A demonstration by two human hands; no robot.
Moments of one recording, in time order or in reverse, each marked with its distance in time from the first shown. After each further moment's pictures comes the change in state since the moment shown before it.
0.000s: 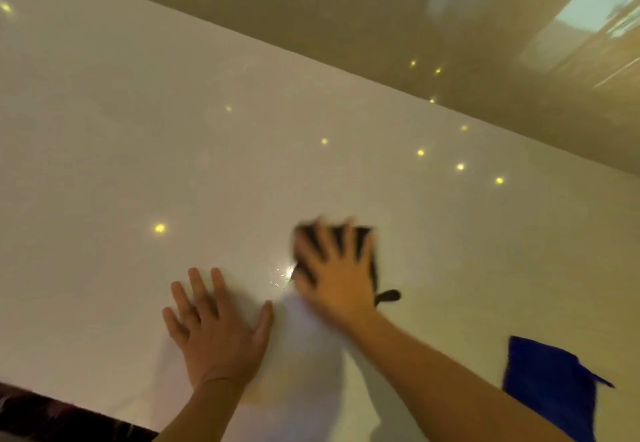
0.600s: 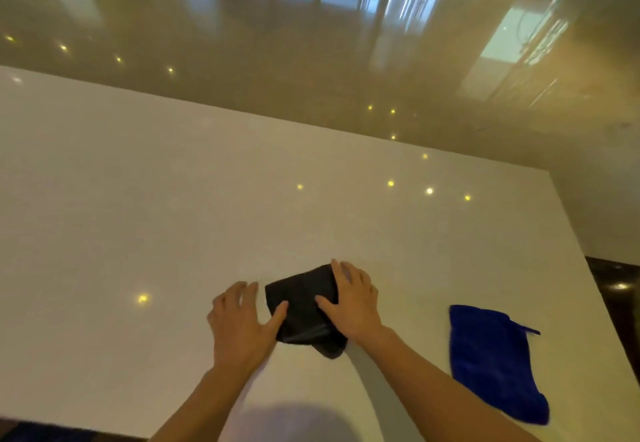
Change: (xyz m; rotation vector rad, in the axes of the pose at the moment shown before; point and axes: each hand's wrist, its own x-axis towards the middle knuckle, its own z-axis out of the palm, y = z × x) left_hand -0.017 0.056 -0.030 -0.165 -0.018 0.279; right_hand -0.078 0.048 -0.043 0.251 -0.104 0.419
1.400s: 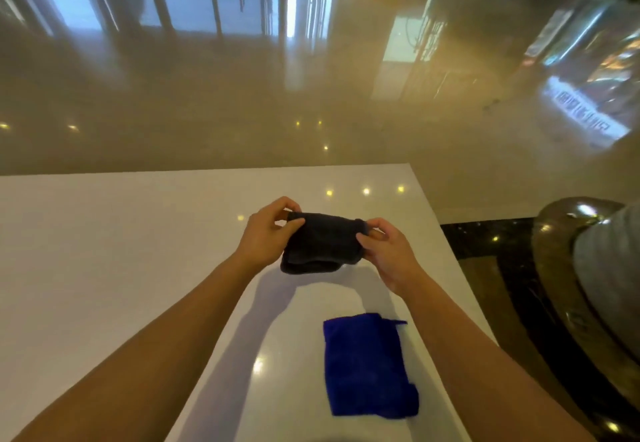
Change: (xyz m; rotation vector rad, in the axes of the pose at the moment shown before) left_hand 0.065 0.345 -0.014 -0.685 -0.325 0.613; right_hand -0.026 0.228 -0.224 1.221 0.344 0.167
